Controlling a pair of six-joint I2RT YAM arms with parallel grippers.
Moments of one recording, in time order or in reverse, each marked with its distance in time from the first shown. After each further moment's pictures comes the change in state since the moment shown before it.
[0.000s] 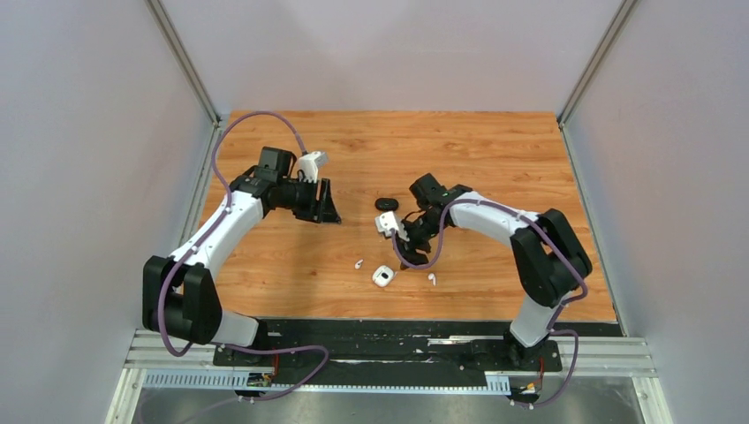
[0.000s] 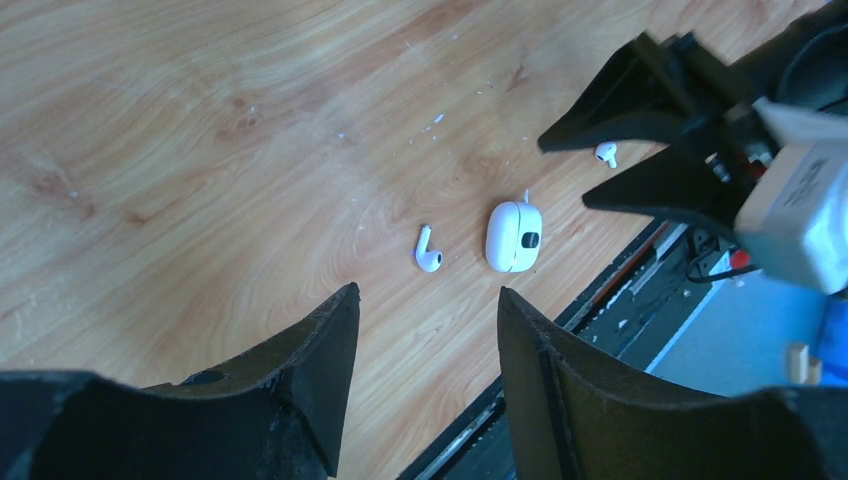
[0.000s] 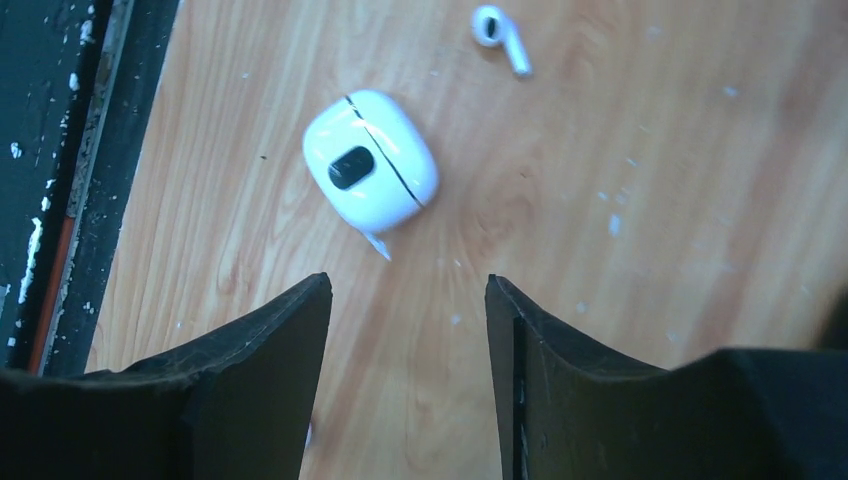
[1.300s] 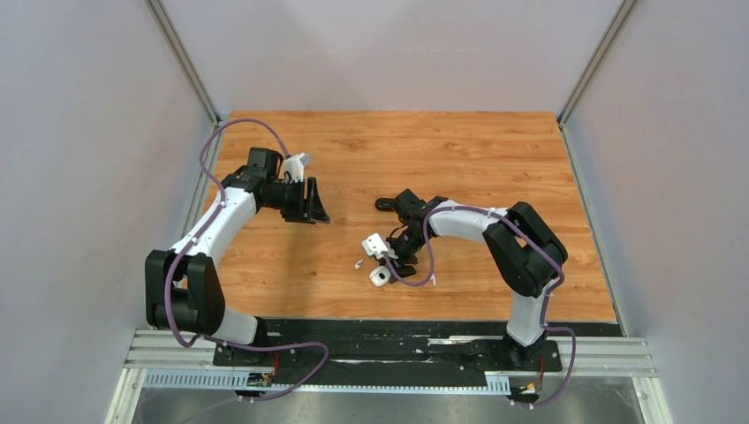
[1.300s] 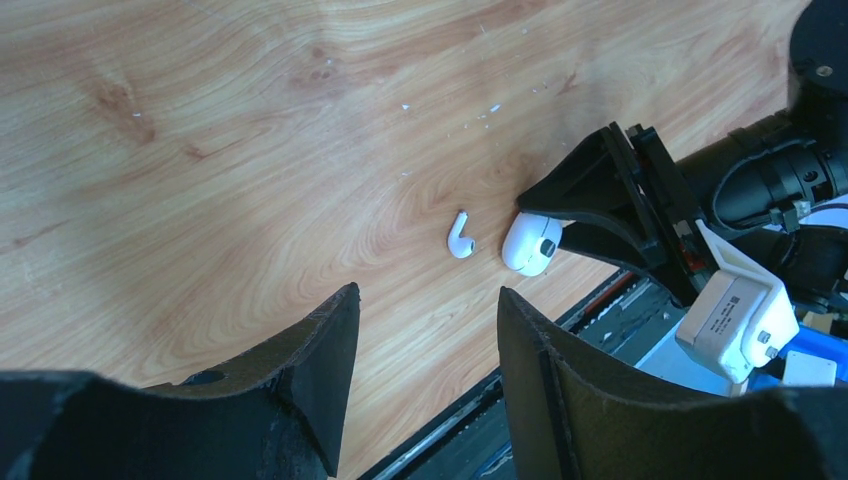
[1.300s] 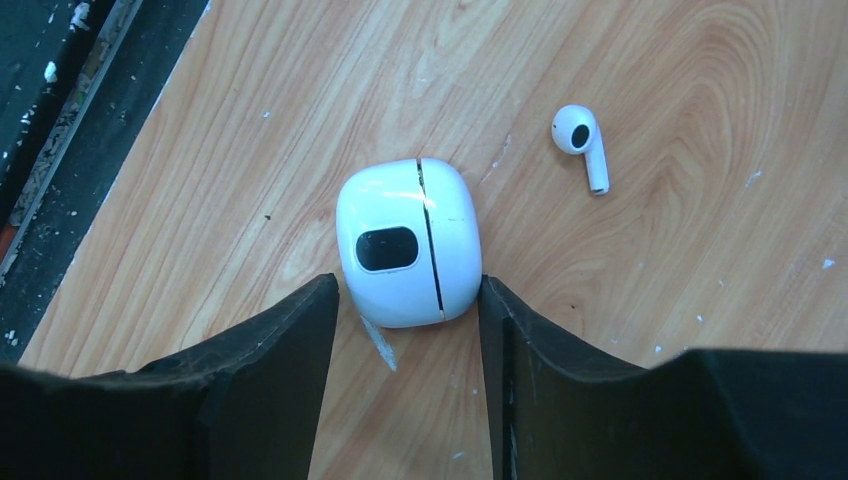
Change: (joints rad) left arm 0.122 0.040 -0.007 -0.057 0.010 -0.057; right arm 0.124 0.186 0.026 0.015 -0.049 -0.217
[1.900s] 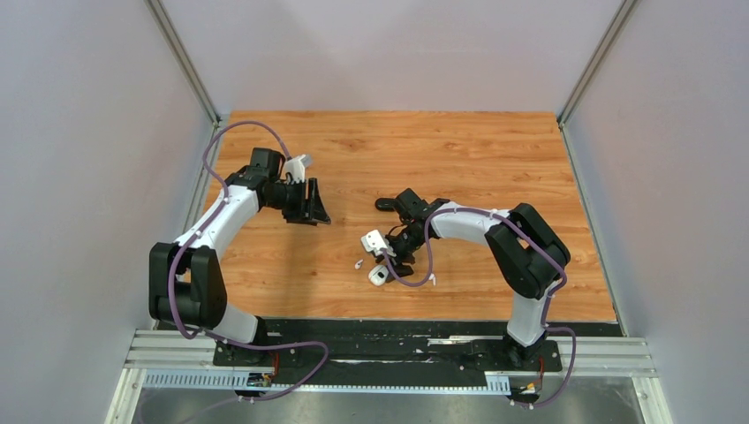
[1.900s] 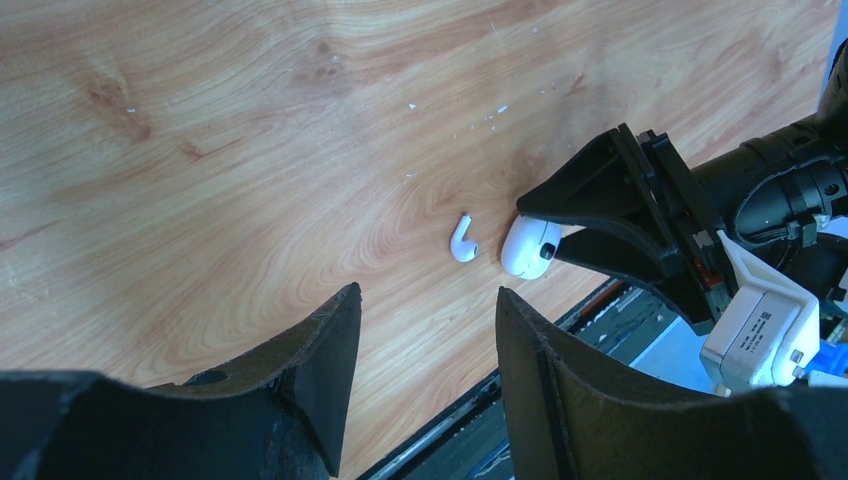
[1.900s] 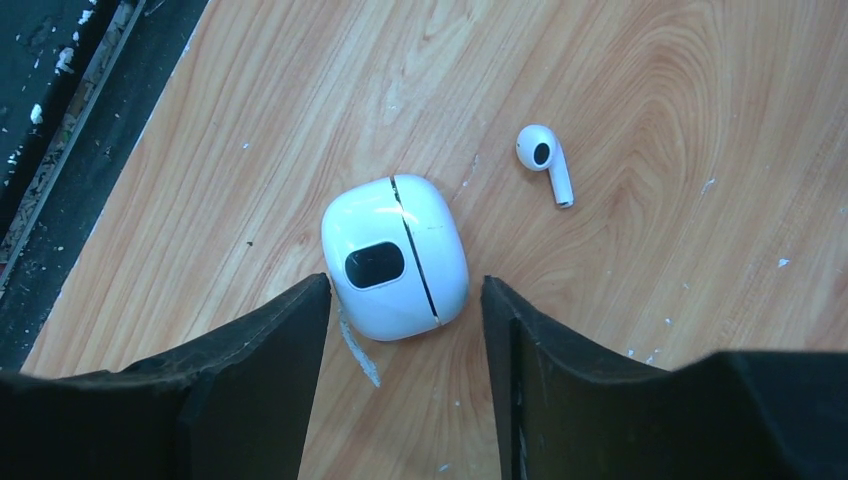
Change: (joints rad) left arm 0.000 0.040 0.000 0.011 -0.005 -0.017; right arm 0.001 -0.039 -0.056 0.136 -0.017 0.111
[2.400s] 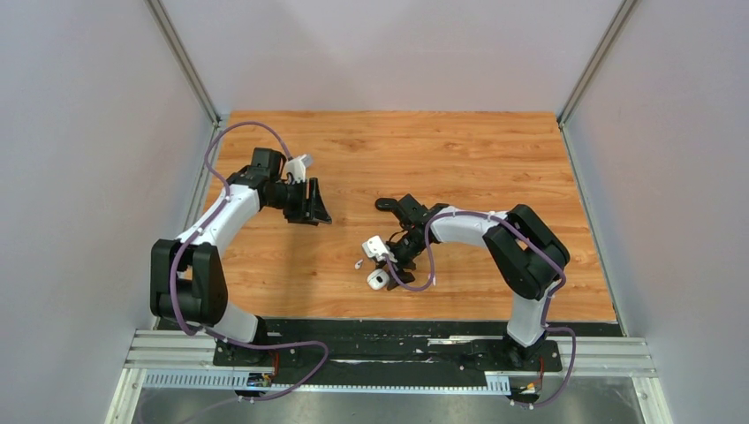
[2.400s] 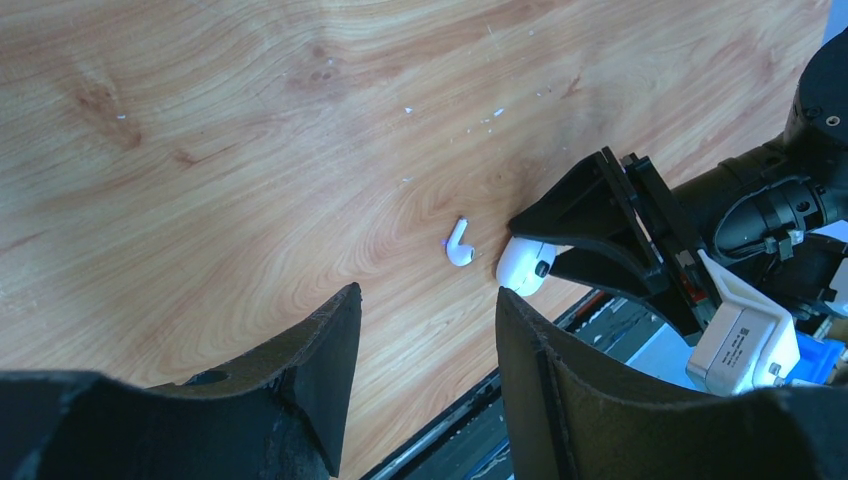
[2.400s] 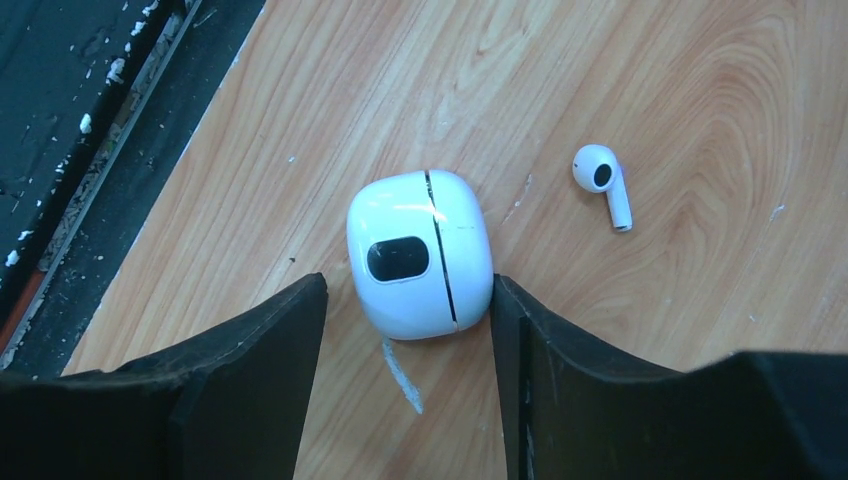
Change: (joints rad) left arm 0.000 0.015 0.000 0.014 0.016 -0.009; right arm 0.015 0.000 -0.040 0.010 -0.042 -0.004
